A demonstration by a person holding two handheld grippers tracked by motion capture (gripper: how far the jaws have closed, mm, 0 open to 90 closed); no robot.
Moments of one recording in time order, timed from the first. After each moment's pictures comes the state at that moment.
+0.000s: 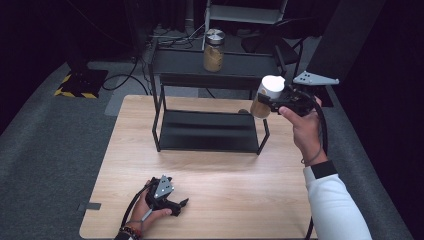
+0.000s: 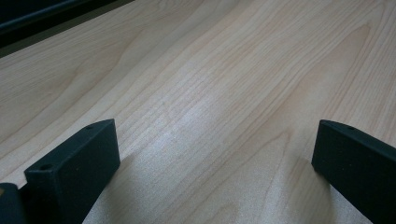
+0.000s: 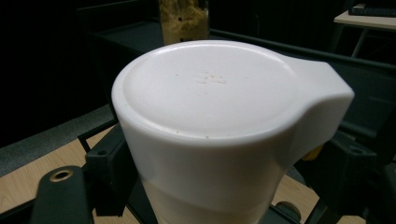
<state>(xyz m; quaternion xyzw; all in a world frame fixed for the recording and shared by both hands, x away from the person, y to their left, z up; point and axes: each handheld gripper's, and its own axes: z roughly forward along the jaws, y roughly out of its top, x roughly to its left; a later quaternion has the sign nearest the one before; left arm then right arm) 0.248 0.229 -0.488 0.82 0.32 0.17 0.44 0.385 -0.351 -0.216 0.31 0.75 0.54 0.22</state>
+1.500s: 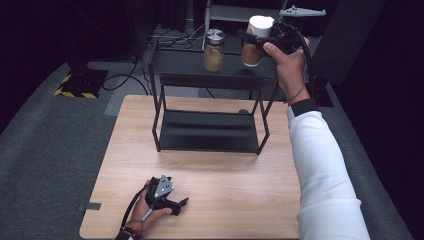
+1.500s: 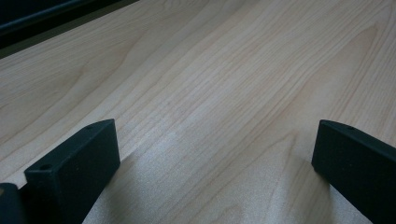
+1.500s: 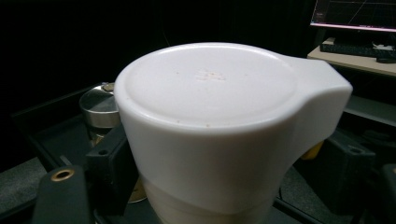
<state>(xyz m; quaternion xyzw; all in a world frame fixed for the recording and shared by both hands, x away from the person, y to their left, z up) 0.247 0.227 -0.488 0.82 0.33 0.17 0.44 0.478 -0.295 -0.131 0.32 0.73 0.55 0.26</state>
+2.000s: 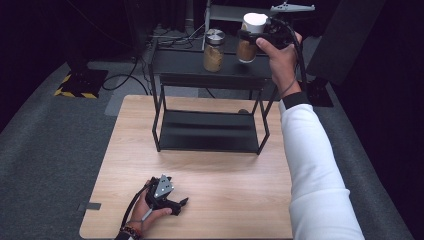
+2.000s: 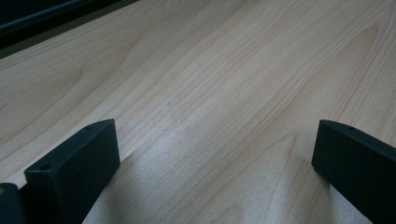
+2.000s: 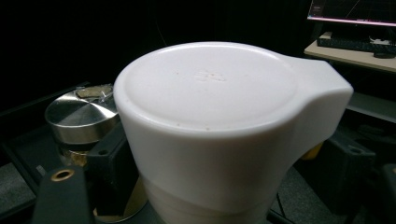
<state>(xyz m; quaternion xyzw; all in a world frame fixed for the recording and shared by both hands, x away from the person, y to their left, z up) 0.247 0.227 -0.488 0.82 0.33 0.17 0.44 0.498 -0.278 -0.131 0.33 0.73 0.54 0.26</state>
